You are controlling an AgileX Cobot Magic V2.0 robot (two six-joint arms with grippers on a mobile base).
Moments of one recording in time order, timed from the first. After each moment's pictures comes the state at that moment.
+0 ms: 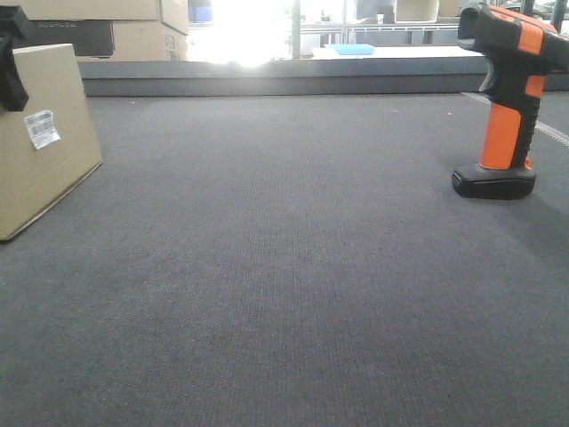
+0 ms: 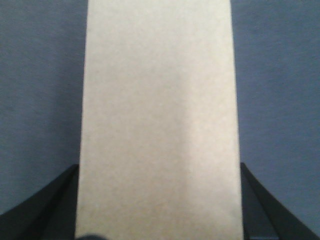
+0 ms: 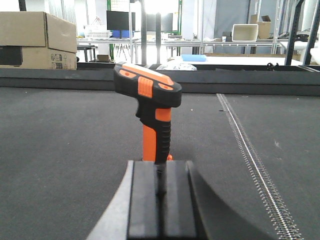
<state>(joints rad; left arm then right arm) -0.02 1.62 -1.30 -0.03 0.75 -0.05 -0.01 0.00 0.00 0.08 0.02 -0.01</state>
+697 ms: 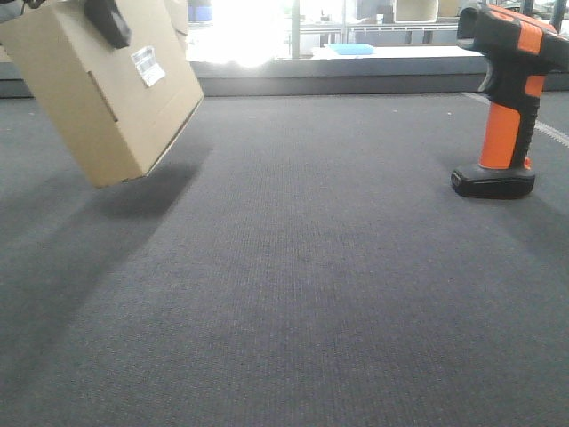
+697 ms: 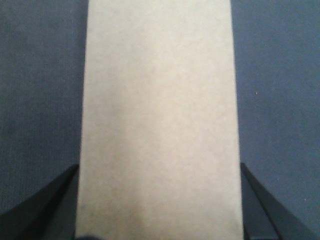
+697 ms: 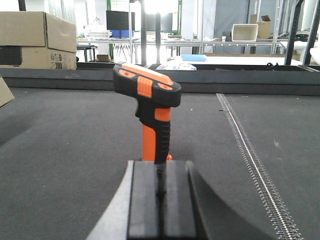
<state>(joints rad) -0.18 1.61 -1.36 -0.20 0.64 -0.06 -0.01 0.00 0.00 0.08 0.02 -0.01</state>
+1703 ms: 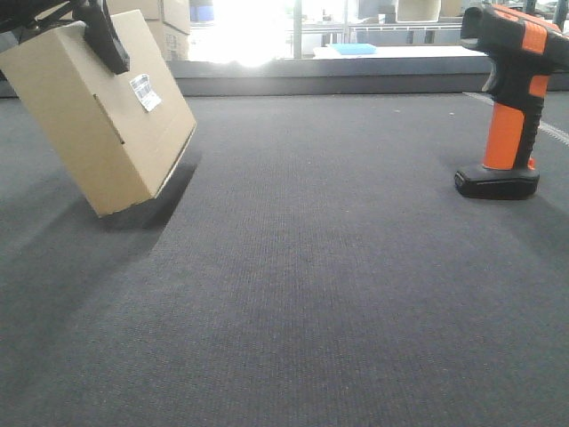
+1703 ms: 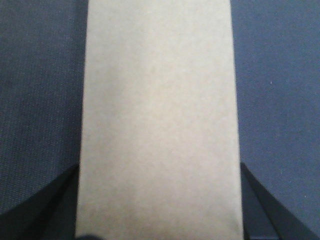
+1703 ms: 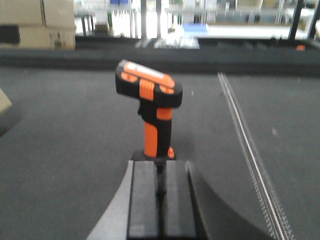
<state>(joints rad) -0.18 1.61 -1.30 -0.22 0.64 -0.16 -0.01 0.16 -0.29 0.08 0.33 -0.01</state>
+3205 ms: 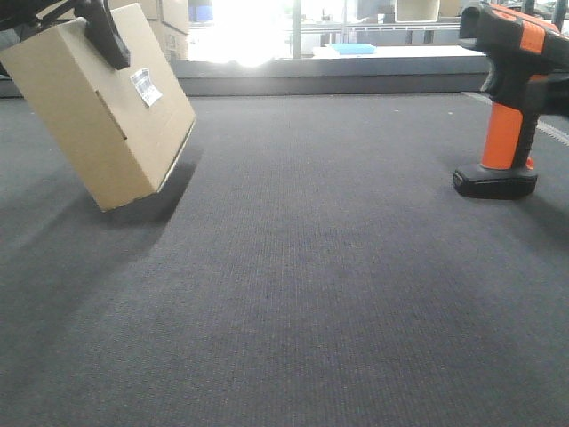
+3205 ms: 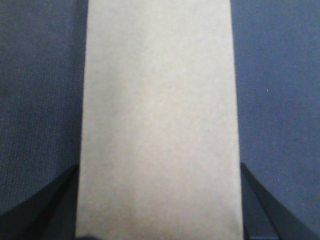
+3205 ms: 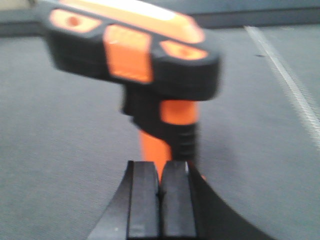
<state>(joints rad) -0.18 1.61 -1.30 -0.22 0.62 -0.16 0.02 1.51 -0.39 0.03 -0.86 0.09</state>
